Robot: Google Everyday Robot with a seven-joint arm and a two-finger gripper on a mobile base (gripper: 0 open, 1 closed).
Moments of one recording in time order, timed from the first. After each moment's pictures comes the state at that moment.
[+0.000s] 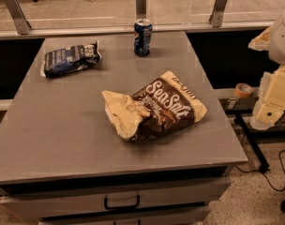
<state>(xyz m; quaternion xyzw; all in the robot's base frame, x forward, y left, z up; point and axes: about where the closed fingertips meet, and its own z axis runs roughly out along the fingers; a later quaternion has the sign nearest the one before) 0.438 -0.217 0.977 -0.60 0.78 -0.03 0.16</state>
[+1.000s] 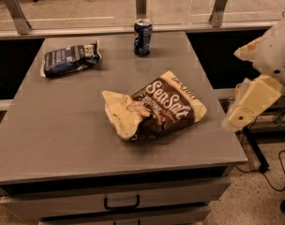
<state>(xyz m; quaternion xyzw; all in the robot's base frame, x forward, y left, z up) 0.444 -0.181 0.960 -0.56 0.79 0.04 0.24</state>
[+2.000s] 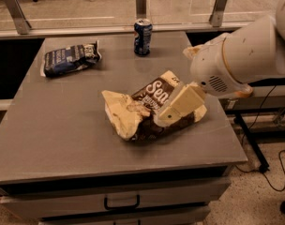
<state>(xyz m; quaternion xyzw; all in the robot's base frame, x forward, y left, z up) 0.475 -0.070 0.945 -0.53 0.75 0.10 0.38</state>
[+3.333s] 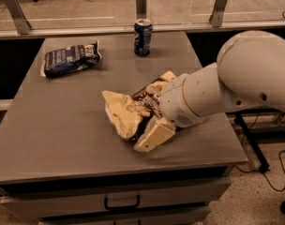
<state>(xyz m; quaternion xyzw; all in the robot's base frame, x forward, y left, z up) 0.460 -0.015 0.865 -0.62 0.69 0.12 0.35</state>
